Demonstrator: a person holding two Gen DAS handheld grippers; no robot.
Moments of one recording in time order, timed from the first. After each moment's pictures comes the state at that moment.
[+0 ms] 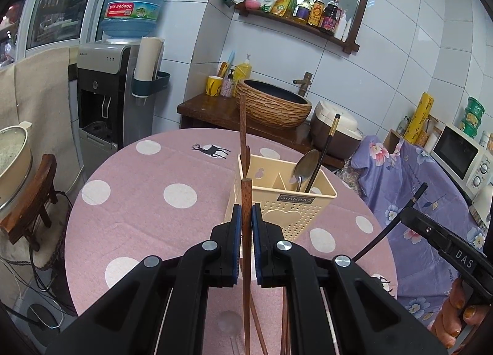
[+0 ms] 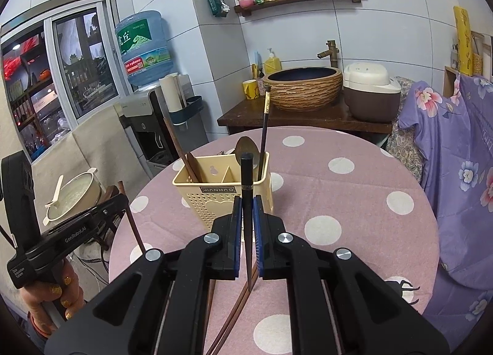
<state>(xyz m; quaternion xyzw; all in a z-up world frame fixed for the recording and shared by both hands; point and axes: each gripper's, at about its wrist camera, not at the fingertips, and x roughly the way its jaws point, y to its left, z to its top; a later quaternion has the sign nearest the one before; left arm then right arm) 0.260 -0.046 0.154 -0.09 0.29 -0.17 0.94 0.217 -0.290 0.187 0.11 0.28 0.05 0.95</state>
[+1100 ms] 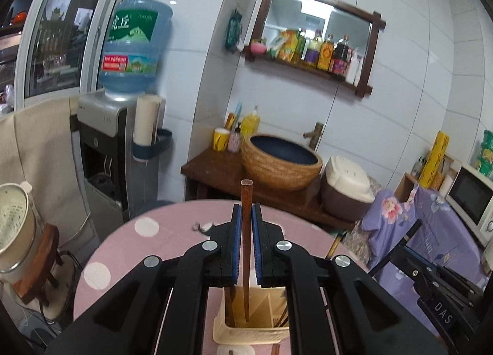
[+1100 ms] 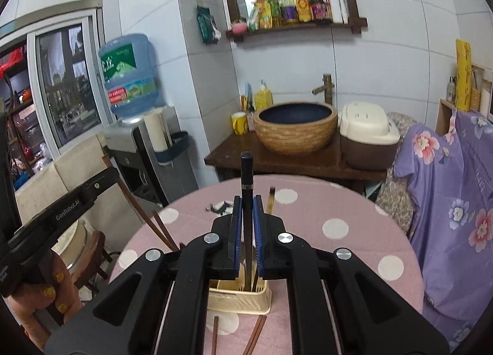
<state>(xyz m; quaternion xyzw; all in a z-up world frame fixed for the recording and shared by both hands) 0.342 -0.080 0.243 -0.09 0.22 -0.12 0.96 0.317 -0.284 0.267 0.09 0.25 0.01 0.96</state>
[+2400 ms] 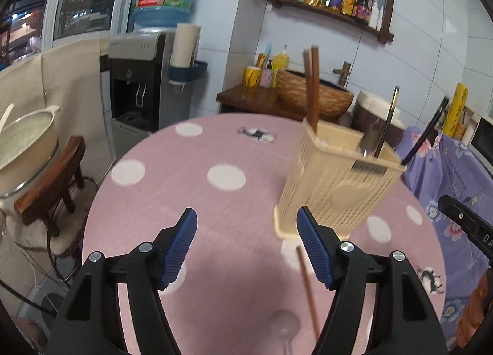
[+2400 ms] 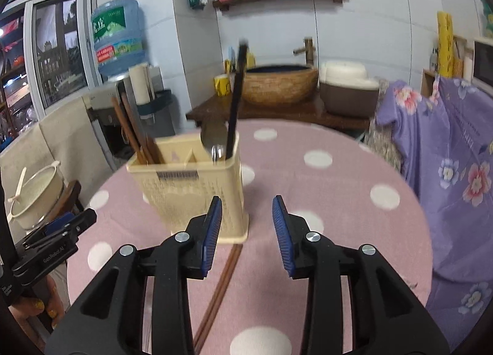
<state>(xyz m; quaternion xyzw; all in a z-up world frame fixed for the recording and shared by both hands) 0.272 -0.023 0.087 -0.07 0.31 -0.08 0.95 0.240 -0.279 0.127 0.09 0.30 -0.03 0.95</state>
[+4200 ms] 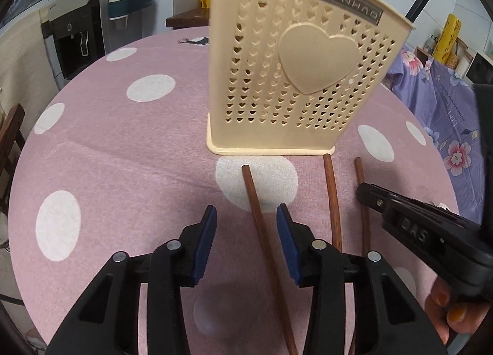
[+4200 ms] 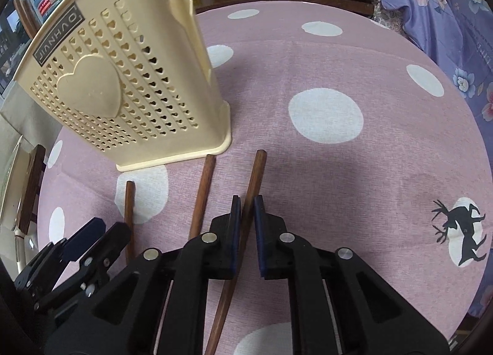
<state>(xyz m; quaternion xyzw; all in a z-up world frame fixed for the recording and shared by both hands) 0.305 -0.109 0.006 0.00 0.45 -0.15 0.88 0.314 -0.284 0.001 0.15 0.48 -0.06 0.86</state>
